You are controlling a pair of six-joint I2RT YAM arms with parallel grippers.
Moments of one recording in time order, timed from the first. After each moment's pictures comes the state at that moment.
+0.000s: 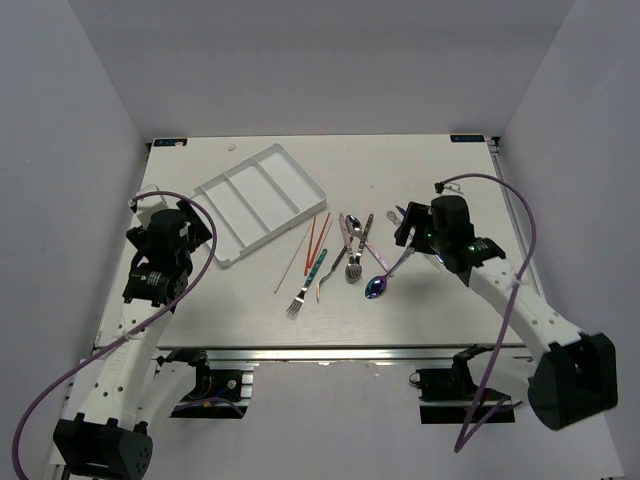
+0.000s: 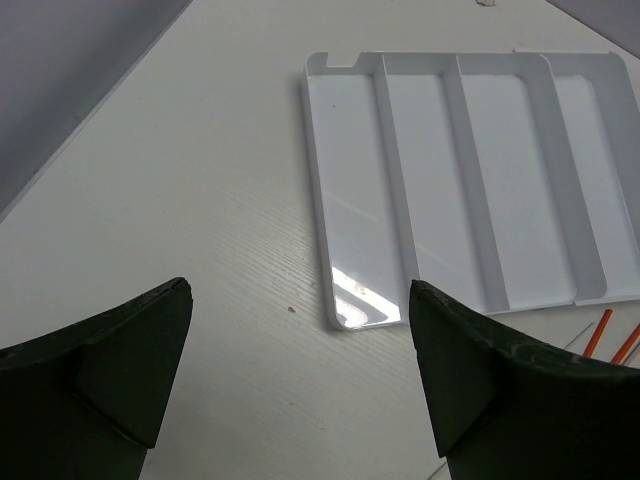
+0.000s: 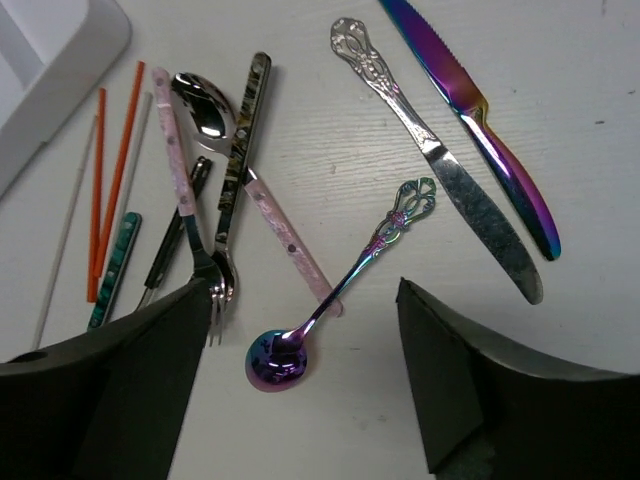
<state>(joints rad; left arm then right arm) -0.15 0.83 0.82 -0.48 -0.53 -0.45 0.37 1.07 0.79 -0.35 0.08 0.46</state>
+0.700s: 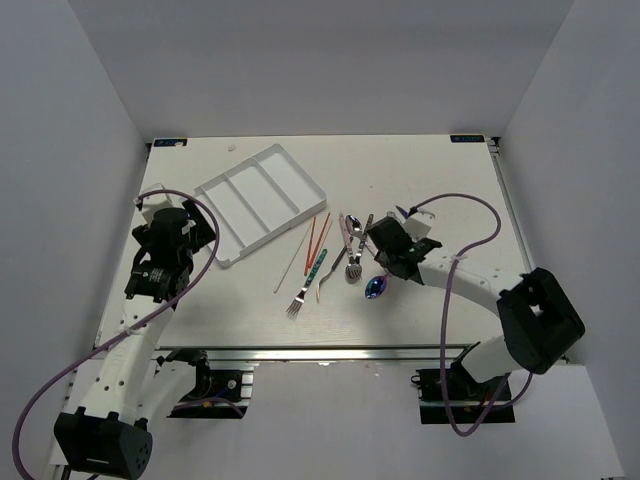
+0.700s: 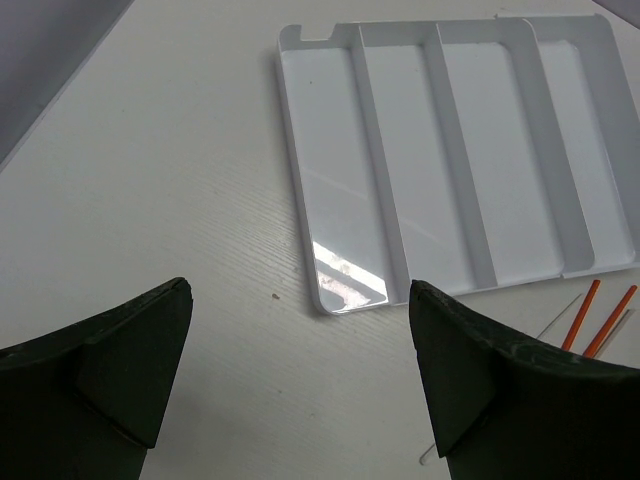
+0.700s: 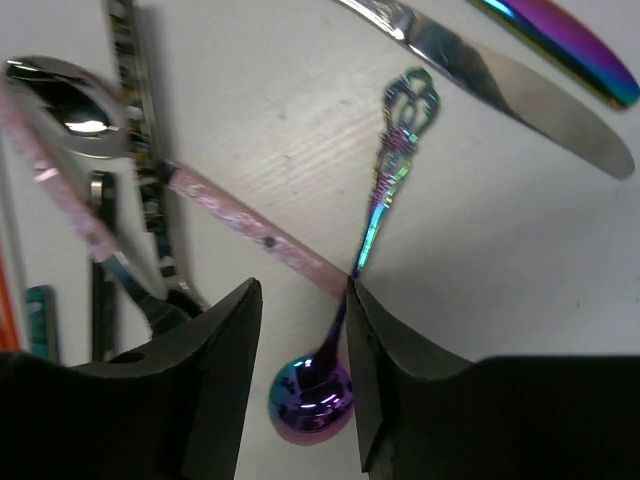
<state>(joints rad) -0.14 0.86 0.82 -0.48 -0.46 -0.45 0.70 1.43 0.84 -0.39 0.57 0.96</state>
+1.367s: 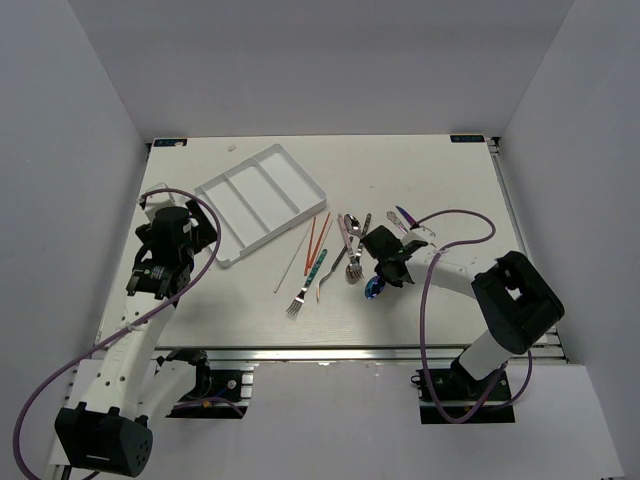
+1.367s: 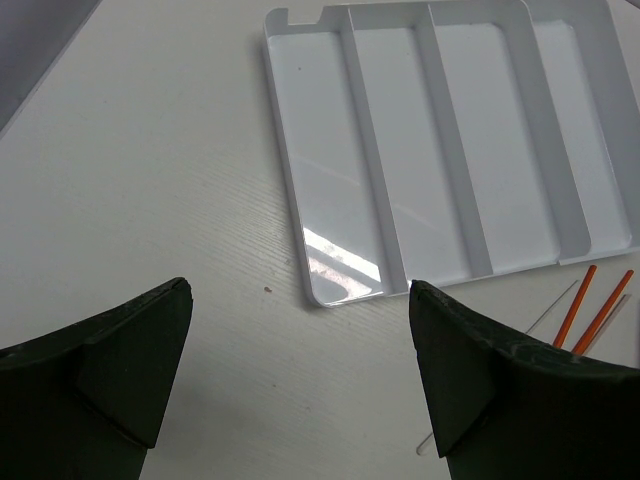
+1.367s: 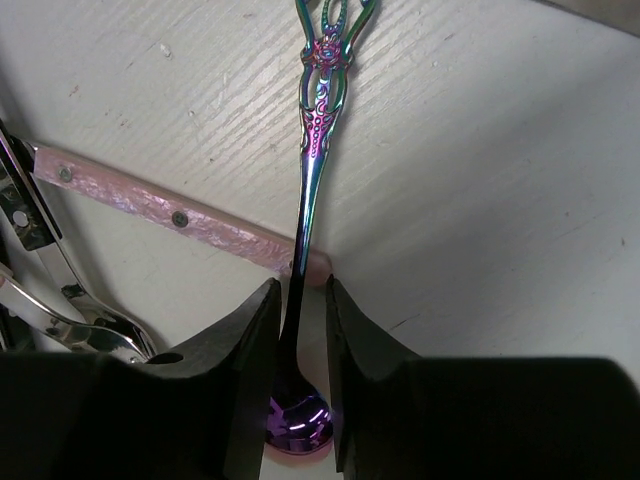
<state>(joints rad) -0.14 0.88 0.82 -0.48 -0.43 -0.45 0.70 1.59 0.82 -0.44 0.53 1.22</state>
